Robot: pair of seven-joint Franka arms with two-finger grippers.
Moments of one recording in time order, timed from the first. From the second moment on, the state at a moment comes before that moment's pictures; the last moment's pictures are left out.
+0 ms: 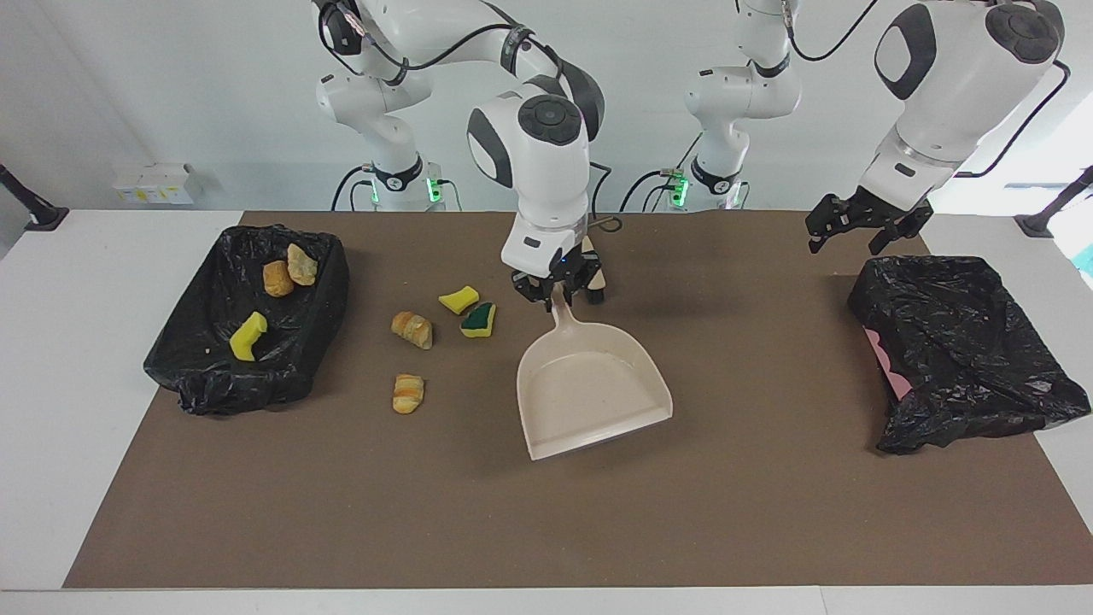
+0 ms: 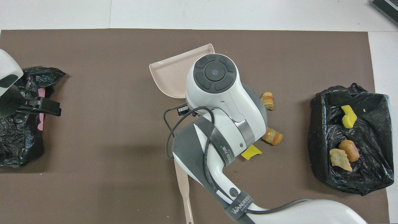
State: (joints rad) left arm -0.06 -0.03 0.00 -1.70 -0.02 1.62 0.03; right arm 0.50 0.43 0.11 -1.39 0.00 1.85 0.35
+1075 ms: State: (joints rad) left arm -0.06 -0.04 0.00 -1.71 -0.02 1.64 0.03; right arm 0.58 0.60 0.11 -1.39 0.04 1.99 0.51
